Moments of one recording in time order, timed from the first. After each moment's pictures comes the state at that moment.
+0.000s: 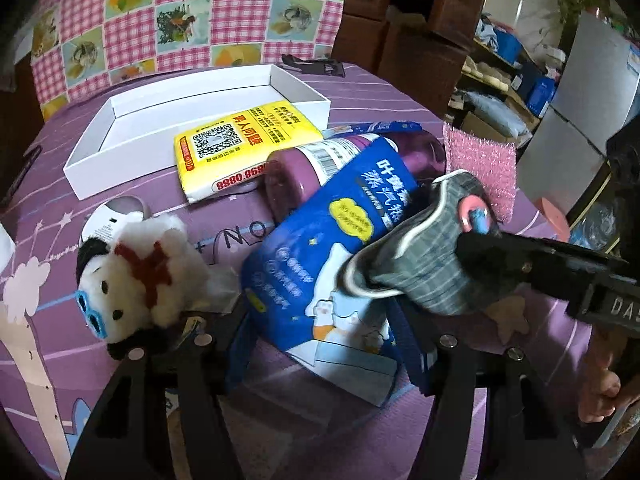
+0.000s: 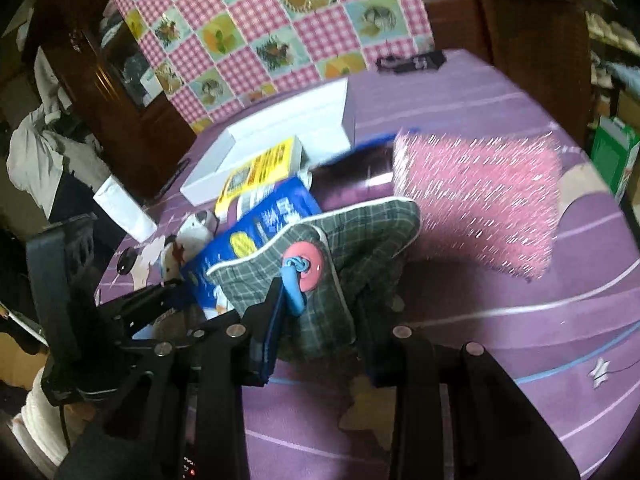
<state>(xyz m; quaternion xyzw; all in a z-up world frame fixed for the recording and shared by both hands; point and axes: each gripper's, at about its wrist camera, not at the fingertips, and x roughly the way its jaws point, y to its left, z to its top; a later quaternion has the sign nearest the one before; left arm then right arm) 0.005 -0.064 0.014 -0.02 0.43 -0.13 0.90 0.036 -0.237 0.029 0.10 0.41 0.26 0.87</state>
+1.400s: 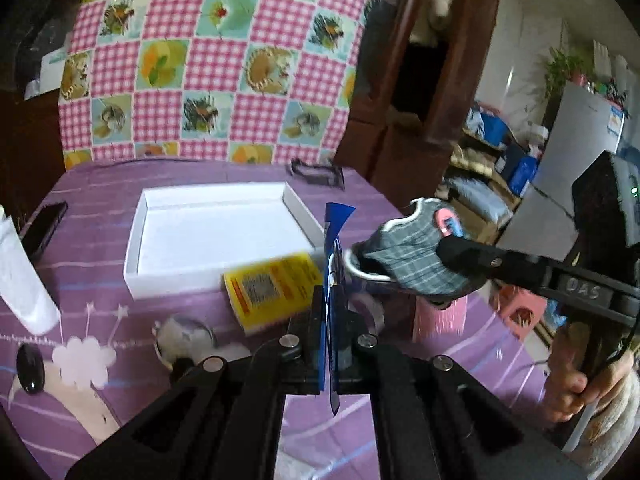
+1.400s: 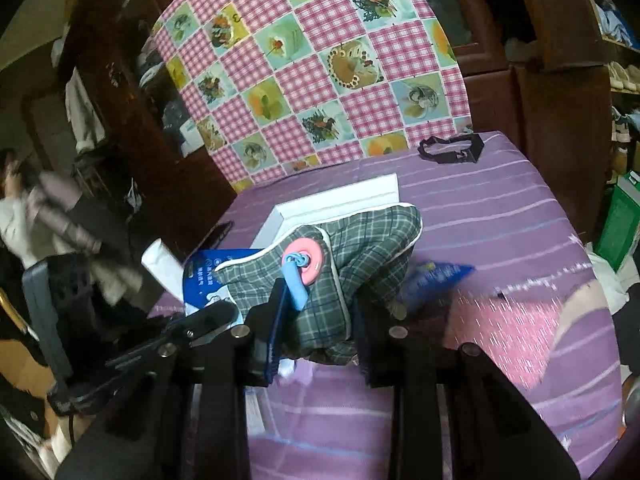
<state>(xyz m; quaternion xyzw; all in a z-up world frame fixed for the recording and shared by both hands) 0.005 -0.010 0.126 -0.09 0.29 -0.14 0.94 0.059 -0.217 0.137 0.13 0.32 0.30 0.89</state>
